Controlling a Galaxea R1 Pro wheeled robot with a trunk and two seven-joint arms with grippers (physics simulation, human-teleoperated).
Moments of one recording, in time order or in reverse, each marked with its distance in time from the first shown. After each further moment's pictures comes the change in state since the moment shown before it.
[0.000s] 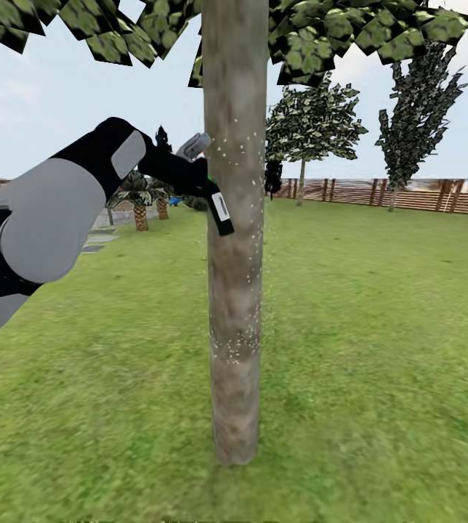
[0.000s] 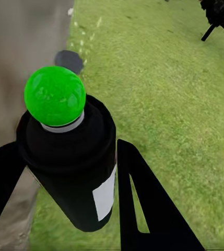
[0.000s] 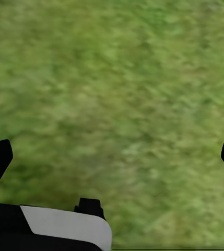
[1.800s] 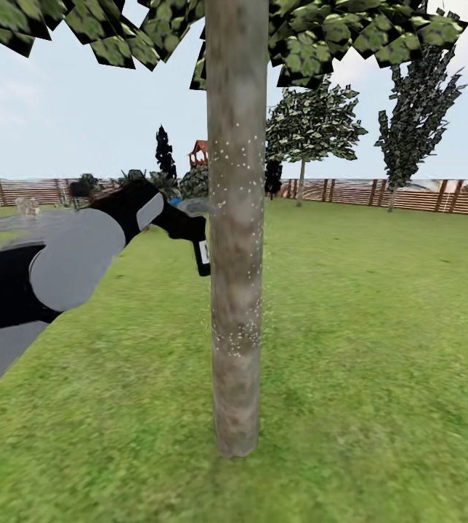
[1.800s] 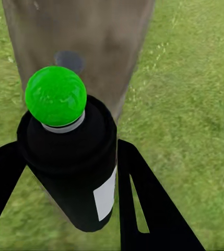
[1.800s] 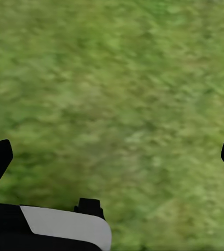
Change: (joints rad) left arm 0.136 -0.015 0.049 0.109 -0.191 -0.175 0.209; right arm 0.000 0.000 0.000 0.000 0.000 0.000 0.000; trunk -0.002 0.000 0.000
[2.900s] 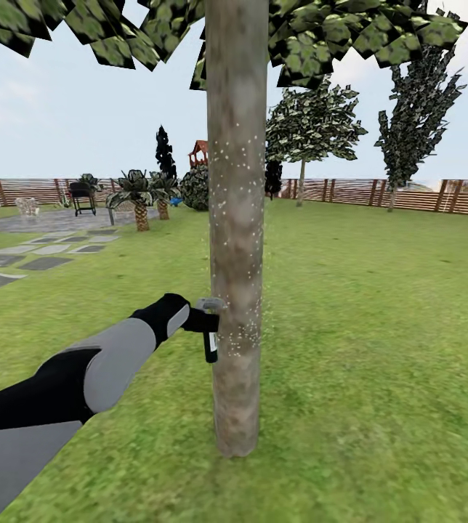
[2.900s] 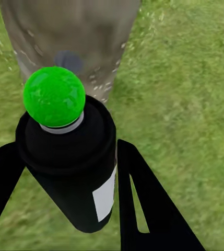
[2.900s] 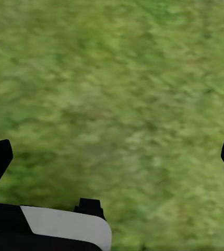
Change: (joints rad) left arm 0.466 -0.067 -0.007 -0.004 0.003 -0.251 0.150; right arm 0.000 0.001 0.000 0.000 0.000 0.000 0.000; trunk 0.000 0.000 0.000
